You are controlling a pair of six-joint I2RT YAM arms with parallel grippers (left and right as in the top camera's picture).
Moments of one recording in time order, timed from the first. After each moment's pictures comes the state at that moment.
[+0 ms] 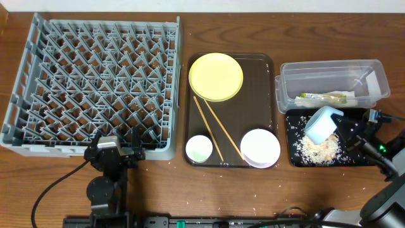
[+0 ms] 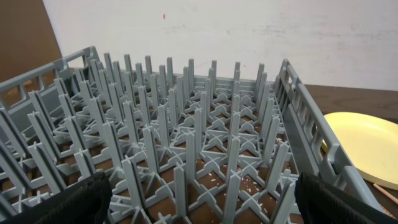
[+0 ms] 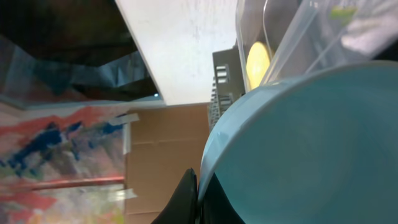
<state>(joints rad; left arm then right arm) 0.10 0.02 0.02 -0.11 0.00 -0.03 -0.79 1.61 0.76 -0.71 -1.52 0.12</state>
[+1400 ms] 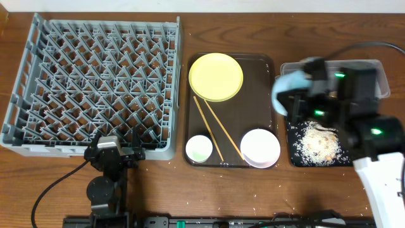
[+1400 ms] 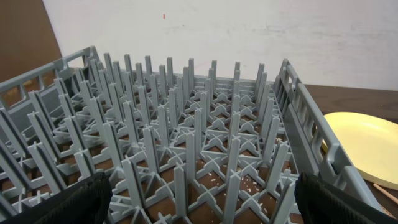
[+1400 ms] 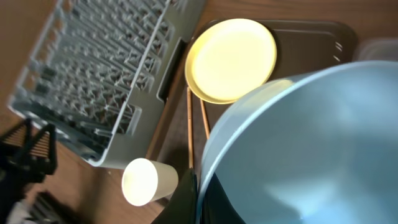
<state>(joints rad) 0.10 0.02 0.02 -0.11 0.00 -0.03 0.21 1.19 1.25 -0.87 -0.42 0.21</state>
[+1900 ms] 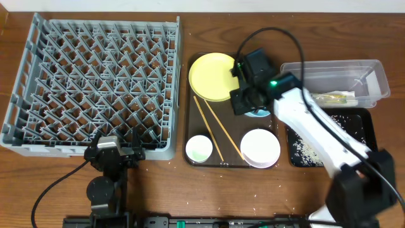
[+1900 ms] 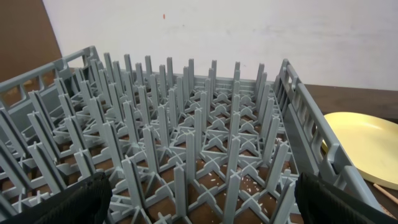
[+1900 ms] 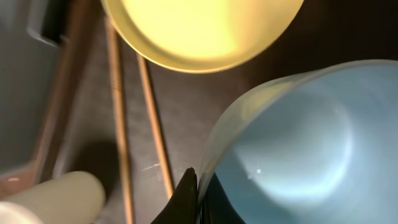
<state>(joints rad) 0.10 0.02 0.02 -0.11 0.00 -0.03 0.49 1.74 1.36 -0.82 -0.08 0.21</state>
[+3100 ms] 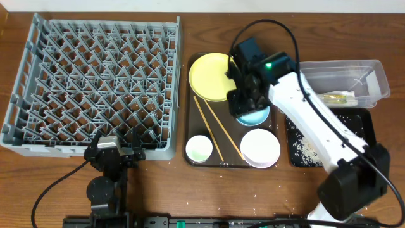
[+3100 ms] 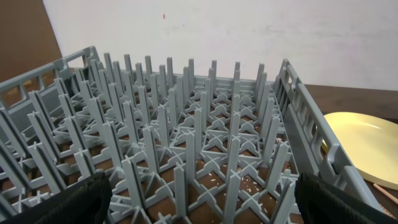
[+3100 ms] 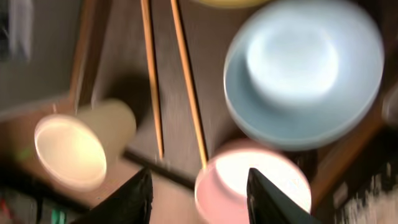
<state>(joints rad) 0.10 0.02 0.02 -0.11 0.00 -0.03 0.51 1.81 1.64 -1.25 -0.16 0.20</state>
